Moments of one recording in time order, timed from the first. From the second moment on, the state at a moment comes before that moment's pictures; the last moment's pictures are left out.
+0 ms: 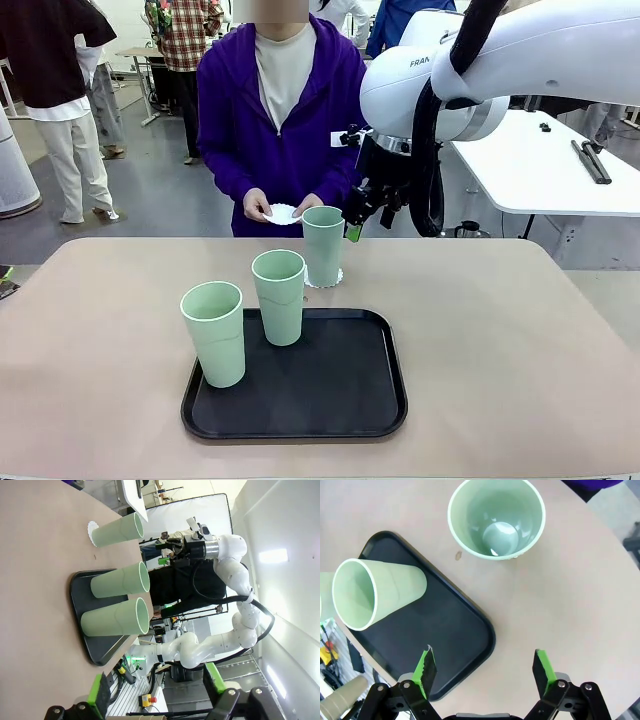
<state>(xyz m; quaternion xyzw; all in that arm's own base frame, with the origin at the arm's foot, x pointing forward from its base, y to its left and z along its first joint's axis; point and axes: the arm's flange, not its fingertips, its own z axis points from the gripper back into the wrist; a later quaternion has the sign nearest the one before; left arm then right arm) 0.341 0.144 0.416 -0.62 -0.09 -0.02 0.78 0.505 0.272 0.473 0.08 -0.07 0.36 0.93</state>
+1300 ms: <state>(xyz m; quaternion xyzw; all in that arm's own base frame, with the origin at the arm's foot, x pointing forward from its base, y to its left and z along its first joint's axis) 0.341 0.144 0.416 -0.62 -0.09 -0.02 0.78 0.474 0.067 0.501 0.06 -0.09 0.07 0.99</state>
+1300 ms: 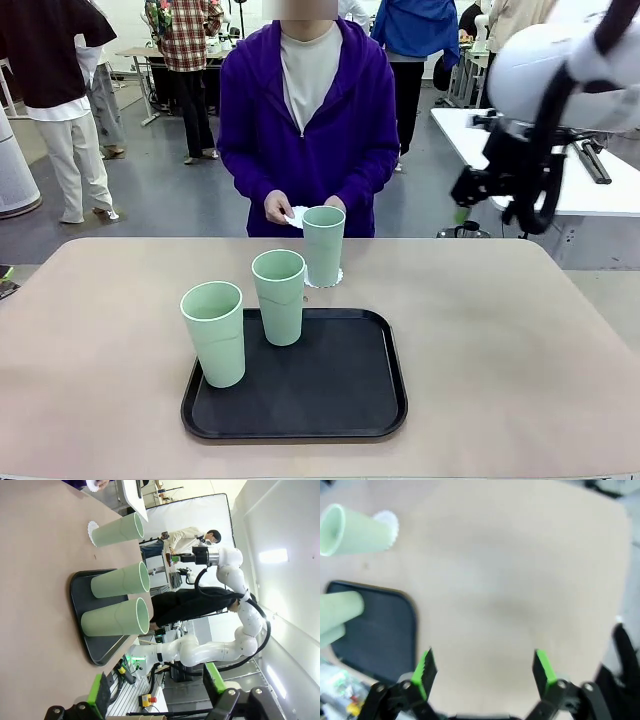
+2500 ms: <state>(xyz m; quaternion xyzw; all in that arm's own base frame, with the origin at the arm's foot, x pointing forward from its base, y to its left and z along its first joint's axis) 0.341 0.144 0.416 -0.62 -0.09 -0.02 0.78 0.446 -0.051 0.503 0.30 -0.03 -0.03 0.95</state>
